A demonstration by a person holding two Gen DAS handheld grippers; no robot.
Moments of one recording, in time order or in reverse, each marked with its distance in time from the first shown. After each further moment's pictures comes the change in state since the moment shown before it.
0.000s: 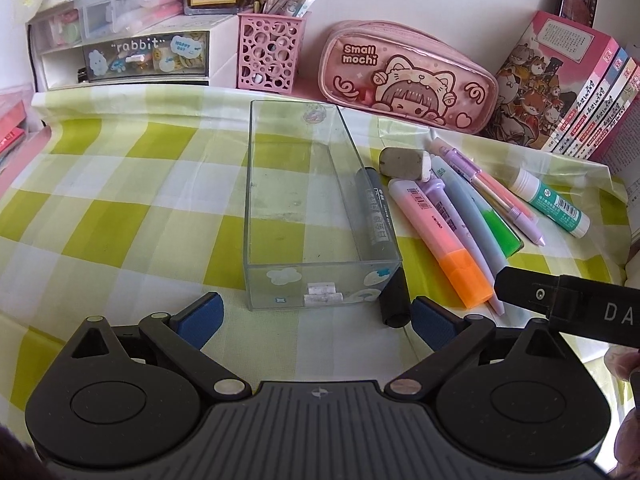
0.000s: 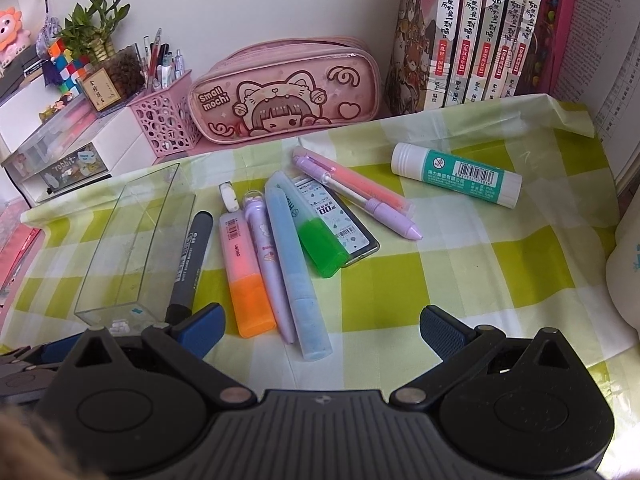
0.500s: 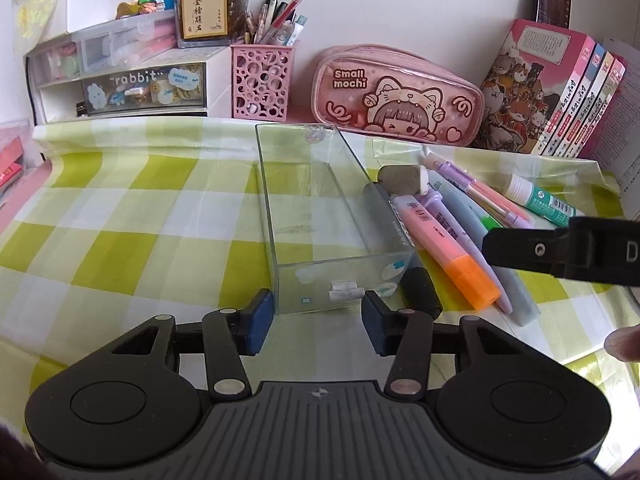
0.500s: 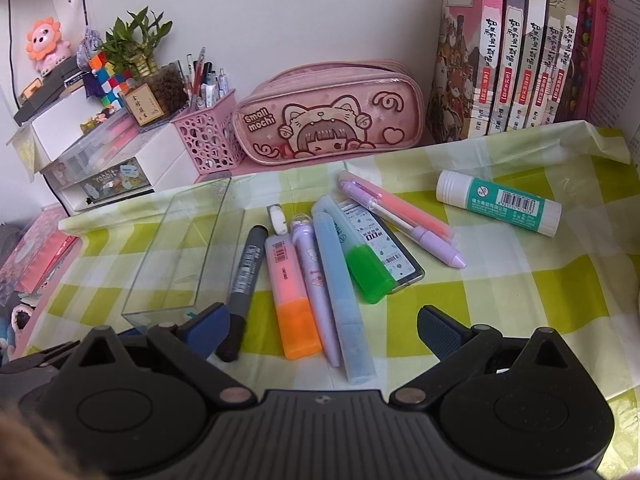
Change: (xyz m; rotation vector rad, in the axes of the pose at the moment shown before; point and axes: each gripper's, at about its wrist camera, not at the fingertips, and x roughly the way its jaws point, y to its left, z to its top) left arm -0.005 0.008 -0.007 0.071 -0.089 -0.009; right arm -0.007 0.013 0.006 -0.032 -0.080 0.142
